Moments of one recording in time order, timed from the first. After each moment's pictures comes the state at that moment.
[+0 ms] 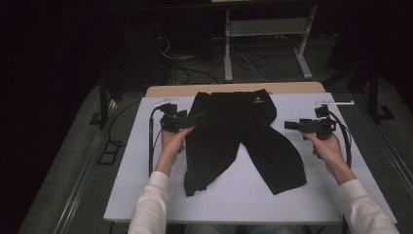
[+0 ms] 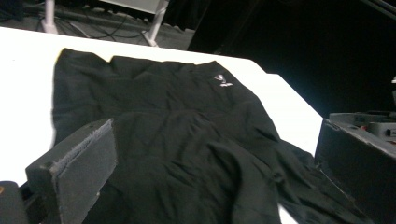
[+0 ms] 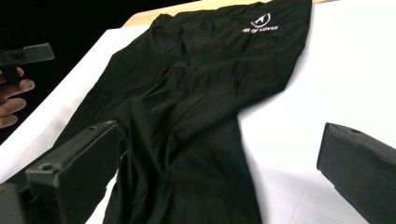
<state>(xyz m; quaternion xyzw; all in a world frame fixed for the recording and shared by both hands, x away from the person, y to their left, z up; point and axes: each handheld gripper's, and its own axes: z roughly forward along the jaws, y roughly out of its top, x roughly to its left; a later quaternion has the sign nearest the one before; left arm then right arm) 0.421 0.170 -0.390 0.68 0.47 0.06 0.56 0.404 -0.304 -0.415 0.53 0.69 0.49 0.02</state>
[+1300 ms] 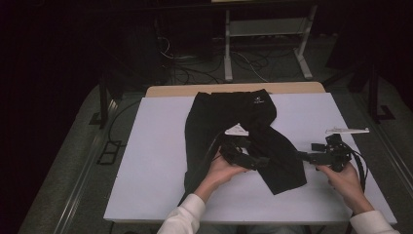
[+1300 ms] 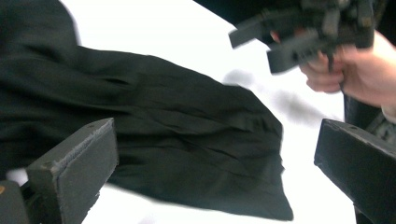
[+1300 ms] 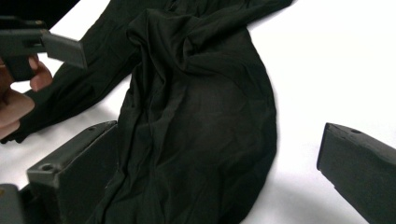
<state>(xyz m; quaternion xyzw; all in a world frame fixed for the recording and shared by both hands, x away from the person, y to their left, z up) 0.343 0.002 -0.421 0.82 0.26 -0.06 0.50 0.318 -0.312 -0.428 0.52 0.72 0.45 0.05</state>
